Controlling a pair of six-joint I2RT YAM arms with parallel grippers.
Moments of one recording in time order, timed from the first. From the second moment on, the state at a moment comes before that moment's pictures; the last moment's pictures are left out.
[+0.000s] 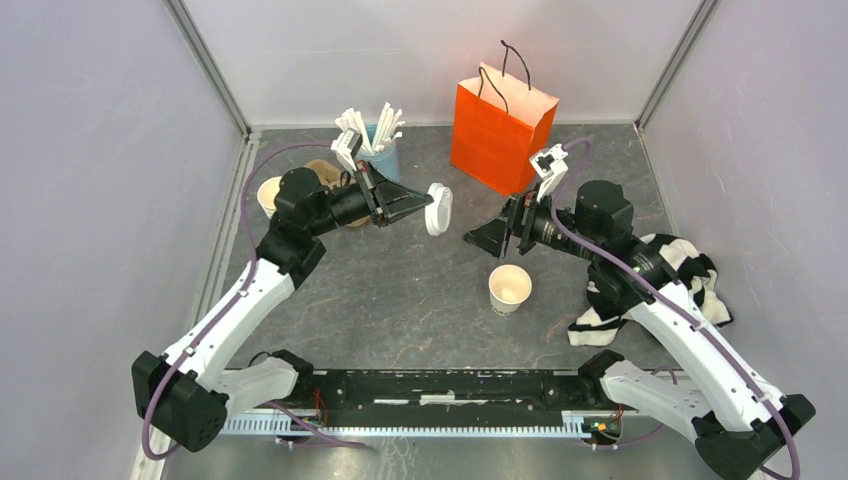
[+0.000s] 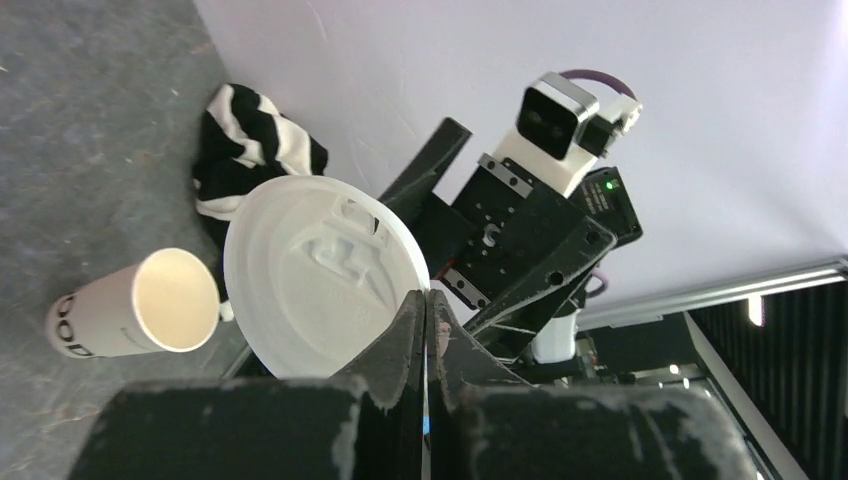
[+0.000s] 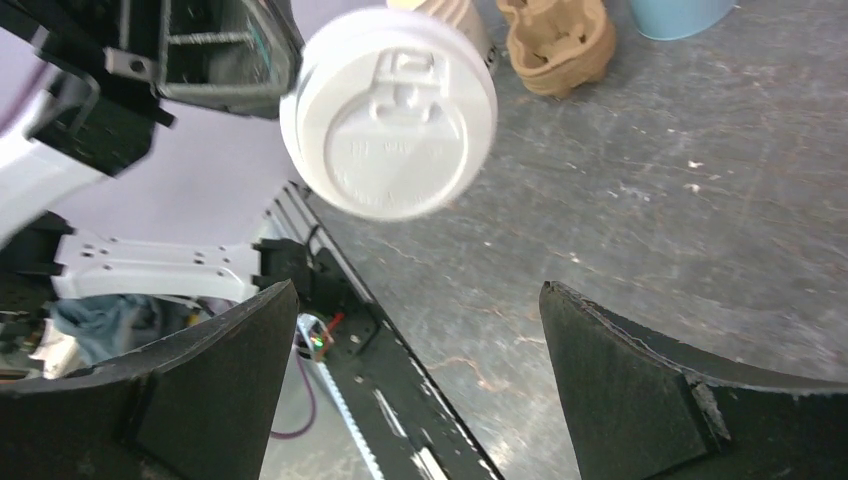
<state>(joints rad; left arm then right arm) -0.46 1.08 0.96 0.17 0.67 -1.22 0.57 0.93 1.06 -0.36 -0.43 0.51</state>
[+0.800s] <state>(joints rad) -0.59 1.15 0.94 0.32 0.66 -1.33 0.57 0.93 0.94 -0.11 -0.43 0.73</state>
